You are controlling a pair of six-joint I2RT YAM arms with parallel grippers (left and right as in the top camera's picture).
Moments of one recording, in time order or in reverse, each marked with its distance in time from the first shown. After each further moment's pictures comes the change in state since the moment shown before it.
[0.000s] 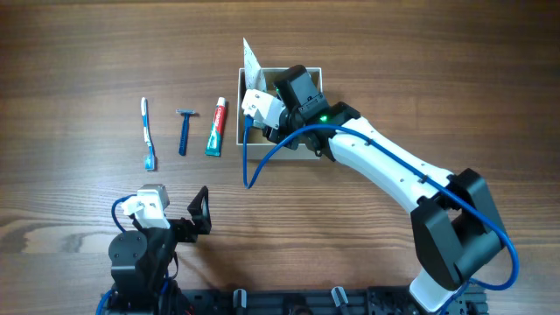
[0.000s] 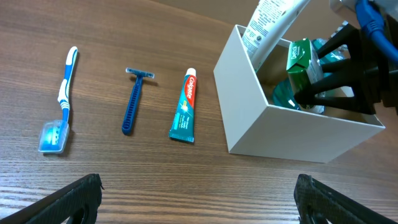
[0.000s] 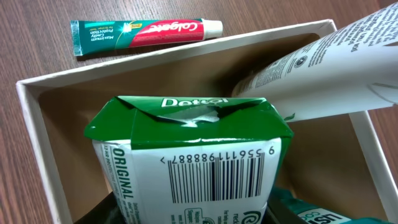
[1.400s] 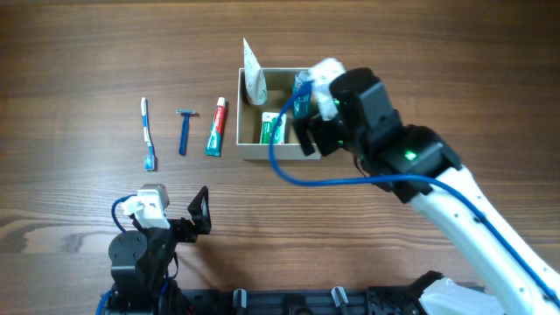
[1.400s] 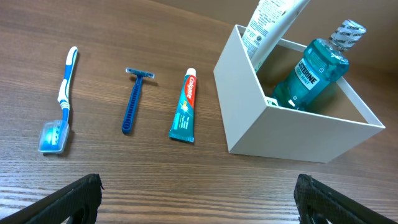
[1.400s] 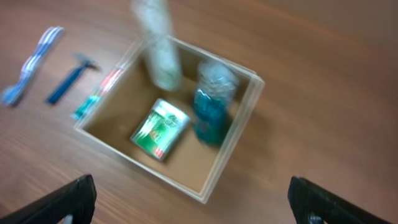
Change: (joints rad) left arm 0.000 0.000 0.000 0.000 0.000 0.000; right arm -0.033 -0.507 0.000 -0.382 0.248 0.758
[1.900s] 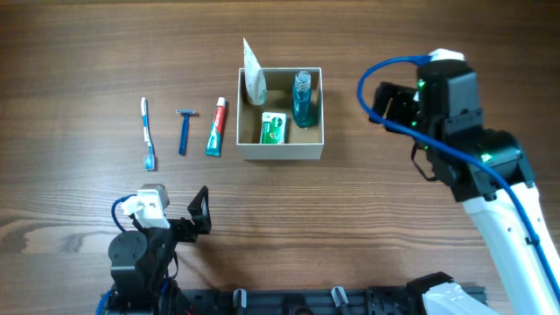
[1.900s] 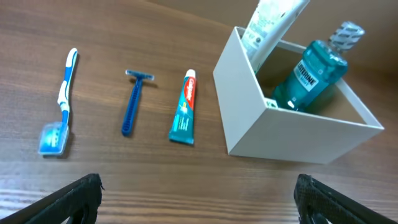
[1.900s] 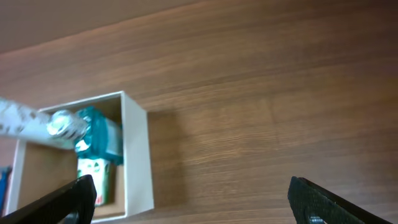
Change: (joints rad) left arm 0.000 0.000 0.000 0.011 0.000 0.000; right arm -0.309 -0.109 0.000 -0.112 0.087 0.329
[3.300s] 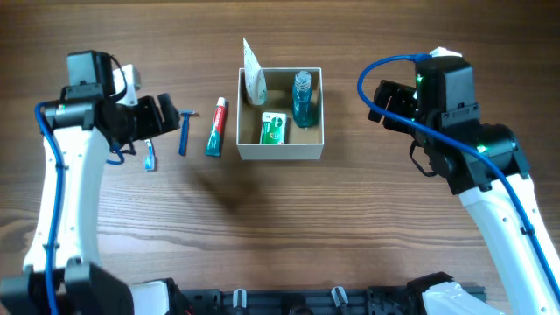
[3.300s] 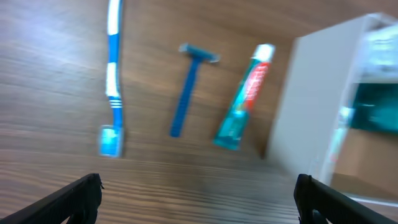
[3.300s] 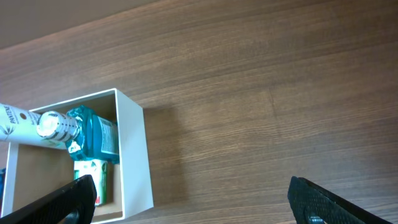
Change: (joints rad) left arm 0.143 1.489 1.129 -0.467 -0.019 0.108; right arm -0.009 0.032 0.000 -0.003 -0.014 0.018
